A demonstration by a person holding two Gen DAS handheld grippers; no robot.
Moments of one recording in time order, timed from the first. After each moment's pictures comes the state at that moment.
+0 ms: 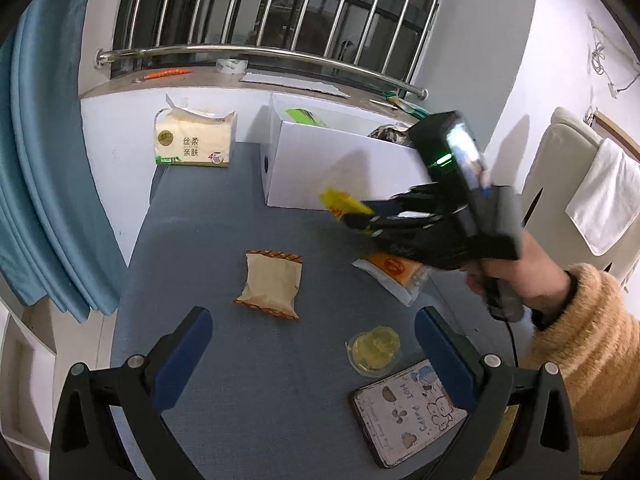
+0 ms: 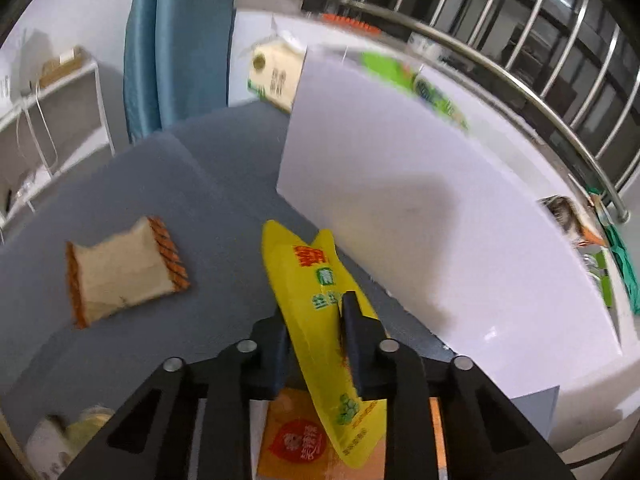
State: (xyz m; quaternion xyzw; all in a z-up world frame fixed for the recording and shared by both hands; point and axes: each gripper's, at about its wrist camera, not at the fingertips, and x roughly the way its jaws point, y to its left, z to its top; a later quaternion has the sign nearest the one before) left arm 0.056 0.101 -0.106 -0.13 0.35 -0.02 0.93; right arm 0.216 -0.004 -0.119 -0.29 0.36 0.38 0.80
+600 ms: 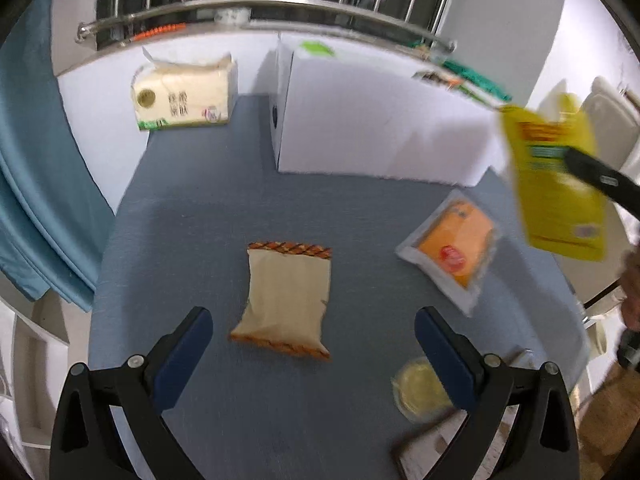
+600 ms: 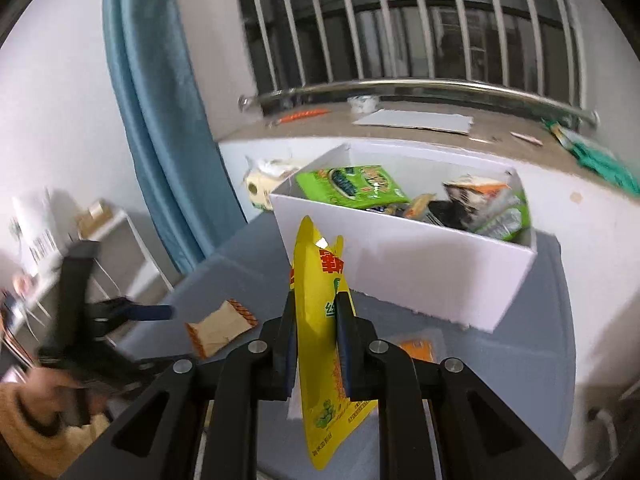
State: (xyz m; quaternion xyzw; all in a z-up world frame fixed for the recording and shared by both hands) left arm 0.141 0.106 -0.155 -0.10 0.45 0.01 0.89; right arm 0.198 -0.124 -0.039 -0.04 0.34 0.41 0.85
